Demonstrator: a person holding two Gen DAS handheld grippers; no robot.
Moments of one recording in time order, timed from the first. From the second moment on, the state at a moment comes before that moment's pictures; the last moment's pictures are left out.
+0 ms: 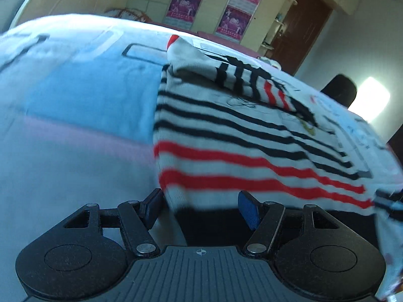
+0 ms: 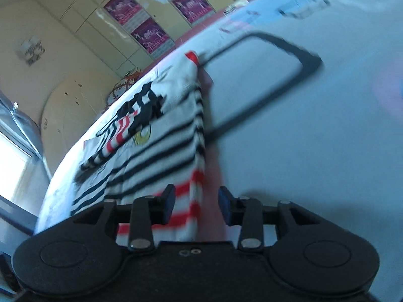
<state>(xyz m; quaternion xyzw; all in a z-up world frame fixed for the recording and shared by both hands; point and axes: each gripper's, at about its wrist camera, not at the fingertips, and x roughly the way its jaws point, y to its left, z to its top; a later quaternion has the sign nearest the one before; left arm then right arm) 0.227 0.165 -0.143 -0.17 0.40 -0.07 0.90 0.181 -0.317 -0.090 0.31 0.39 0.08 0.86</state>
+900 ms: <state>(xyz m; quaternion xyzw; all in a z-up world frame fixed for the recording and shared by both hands) 0.174 0.180 -0.184 -0.46 0.30 -0.11 0.83 0.145 -0.298 -0.105 0.35 0.41 0.20 0.82</state>
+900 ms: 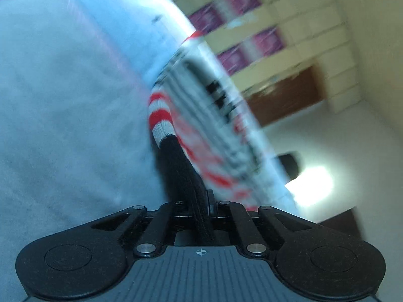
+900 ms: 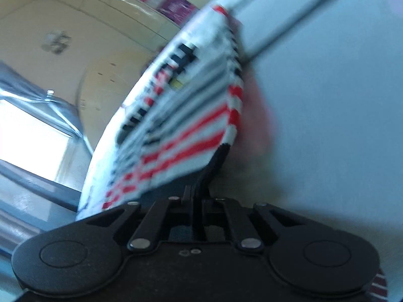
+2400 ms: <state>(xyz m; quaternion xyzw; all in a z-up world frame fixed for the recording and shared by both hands) 0.337 0.200 -0.047 -0.36 0.19 -0.16 0.90 0.276 -0.278 0.031 0.20 0.26 0.18 0.93</state>
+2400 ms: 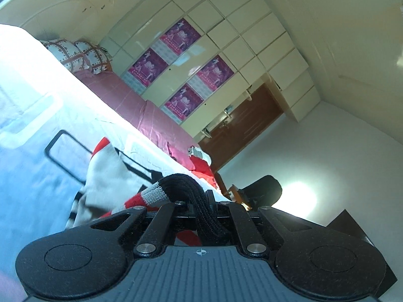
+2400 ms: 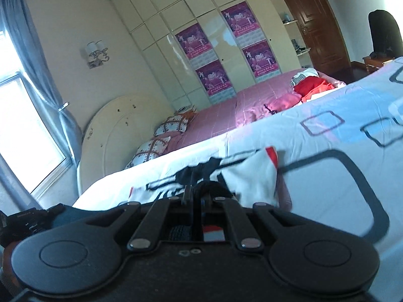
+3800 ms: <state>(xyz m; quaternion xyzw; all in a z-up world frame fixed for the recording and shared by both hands) 0.605 0.175 -0.115 -0.14 0.35 -0.11 0.92 0.550 -0.252 -0.102 0.19 0.34 0.09 0.91</state>
